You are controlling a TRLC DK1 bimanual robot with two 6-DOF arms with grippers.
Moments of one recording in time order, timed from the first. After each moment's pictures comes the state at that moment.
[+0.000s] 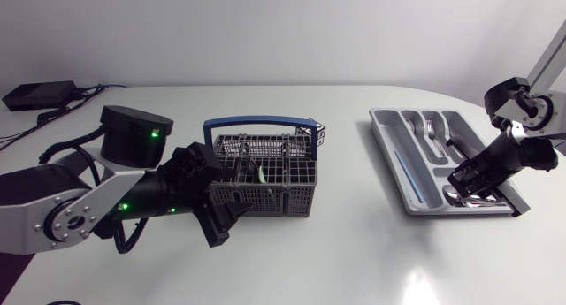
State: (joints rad) left arm -0.55 1.29 0.63 -0.04 0.26 0.45; right arm -0.19 1.61 0.99 -0.67 0.13 -2.14
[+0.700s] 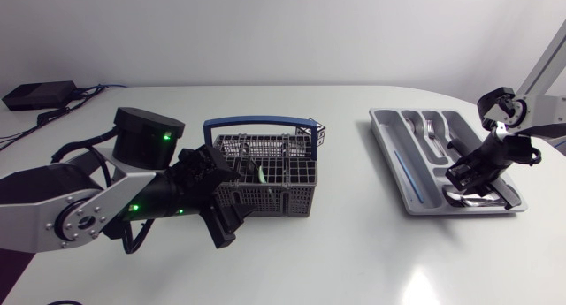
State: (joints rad) left arm -0.58 1.32 0.65 -0.04 0.22 0.45; right arm -0.26 1.85 1.13 -0.62 0.16 -2.14
